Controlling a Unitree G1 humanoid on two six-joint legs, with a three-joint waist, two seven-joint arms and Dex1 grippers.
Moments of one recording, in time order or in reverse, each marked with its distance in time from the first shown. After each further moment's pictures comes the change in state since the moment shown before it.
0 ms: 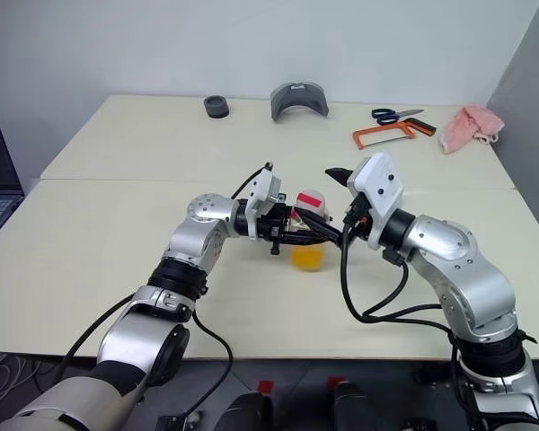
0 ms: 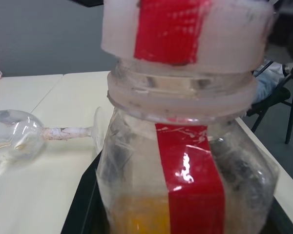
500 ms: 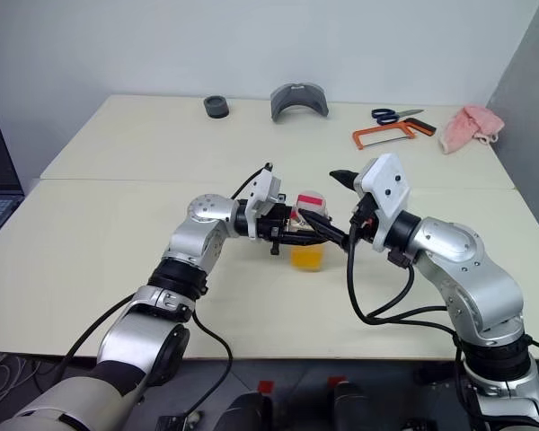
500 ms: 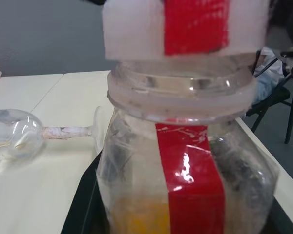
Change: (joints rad) left arm 0.000 0.000 0.000 0.004 0.001 -0.003 -0.001; right arm 0.017 -0.005 -0.035 -0.018 0.040 0.027 0.004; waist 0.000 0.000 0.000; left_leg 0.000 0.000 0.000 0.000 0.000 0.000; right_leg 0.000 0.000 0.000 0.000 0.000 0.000
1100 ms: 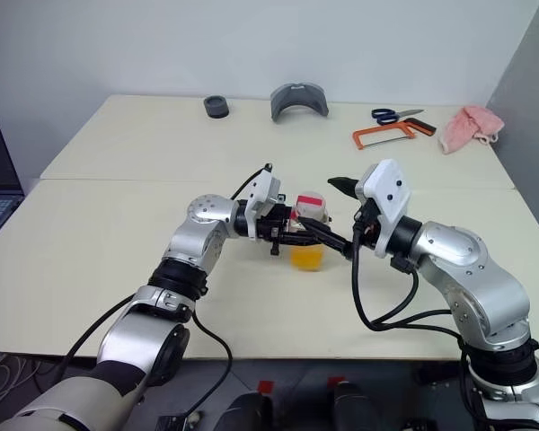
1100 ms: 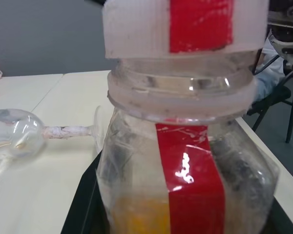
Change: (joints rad) left arm 0.000 0.000 0.000 0.013 0.000 -0.016 0.001; right arm 0.021 -0.021 -0.004 -0.029 0.071 0.028 0.018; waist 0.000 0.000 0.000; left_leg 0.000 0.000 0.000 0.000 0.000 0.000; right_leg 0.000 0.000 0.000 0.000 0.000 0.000
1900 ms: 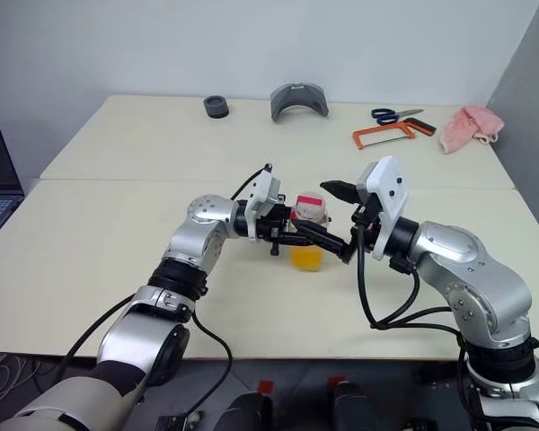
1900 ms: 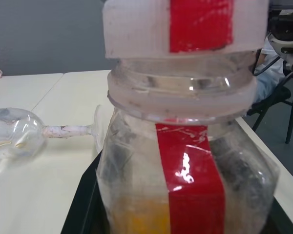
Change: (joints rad) left arm 0.000 0.001 0.000 0.001 0.000 0.001 -0.001; right arm -0.031 0.023 -0.025 0.013 0.118 0.065 -0.011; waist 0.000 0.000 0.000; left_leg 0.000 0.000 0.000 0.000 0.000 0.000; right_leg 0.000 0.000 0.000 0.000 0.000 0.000
